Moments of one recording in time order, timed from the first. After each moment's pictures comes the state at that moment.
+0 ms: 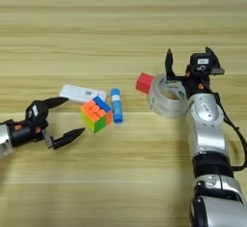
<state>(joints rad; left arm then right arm) -0.13 0.34 -0.20 0.15 -0.19 -0.06 -0.86 -0.41 -0.26 -0.20 0.51 0.11 -0.31 0.11</state>
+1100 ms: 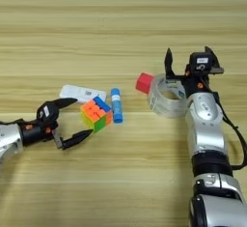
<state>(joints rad) -0.15 0.30 -0.24 0.19 -0.15 -0.09 -0.84 -0.41 -0.26 -0.20 0.52 0.11 -0.32 0.11</state>
